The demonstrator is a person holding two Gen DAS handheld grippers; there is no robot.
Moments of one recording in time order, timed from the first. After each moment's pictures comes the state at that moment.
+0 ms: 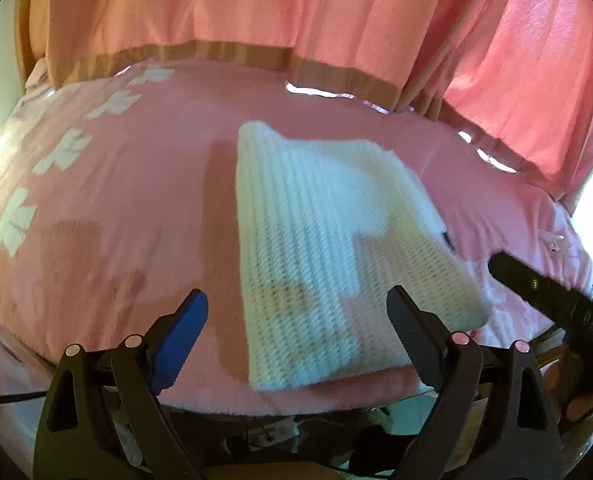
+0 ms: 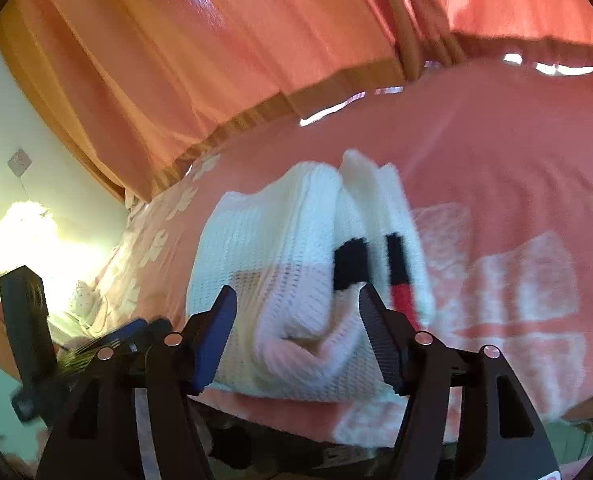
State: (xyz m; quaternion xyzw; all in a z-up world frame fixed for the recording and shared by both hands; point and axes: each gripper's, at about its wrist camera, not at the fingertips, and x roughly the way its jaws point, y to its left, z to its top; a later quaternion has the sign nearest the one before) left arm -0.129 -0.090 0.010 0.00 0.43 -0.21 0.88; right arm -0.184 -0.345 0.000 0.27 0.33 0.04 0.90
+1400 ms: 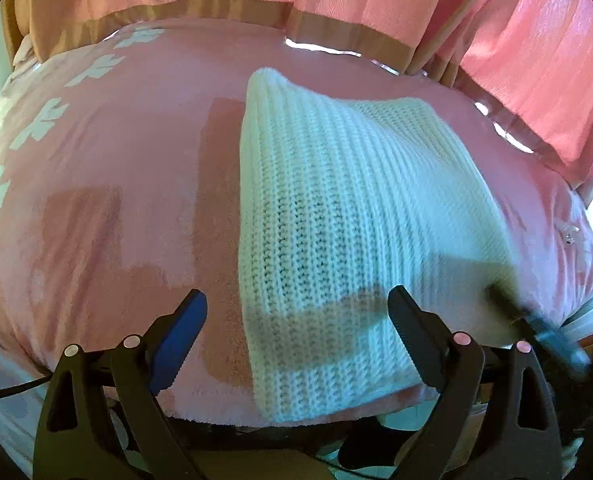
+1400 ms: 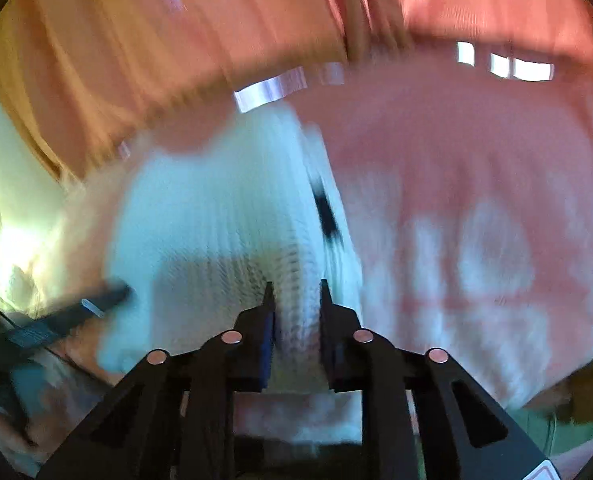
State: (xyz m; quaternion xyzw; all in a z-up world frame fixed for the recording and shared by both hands) left arm -0.108 -0.130 -0.026 0.01 0.49 -0.19 0.85; right arm -0.196 -0.352 -0.054 0.23 0.39 -0.06 0.89
